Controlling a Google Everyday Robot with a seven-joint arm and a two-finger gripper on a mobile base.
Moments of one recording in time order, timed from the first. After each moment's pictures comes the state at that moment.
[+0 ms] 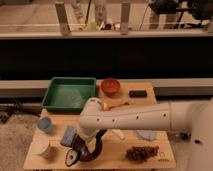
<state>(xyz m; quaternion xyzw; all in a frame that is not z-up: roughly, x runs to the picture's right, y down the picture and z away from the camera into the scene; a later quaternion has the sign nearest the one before) -0.112 0.248 0.745 -0.27 -0.24 -0.31 0.88</state>
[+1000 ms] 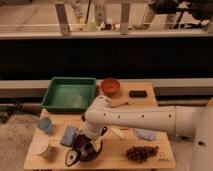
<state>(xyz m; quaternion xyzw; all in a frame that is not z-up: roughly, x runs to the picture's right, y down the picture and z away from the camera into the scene) -0.089 0.251 0.748 -0.28 -0.29 -0.37 0.84</state>
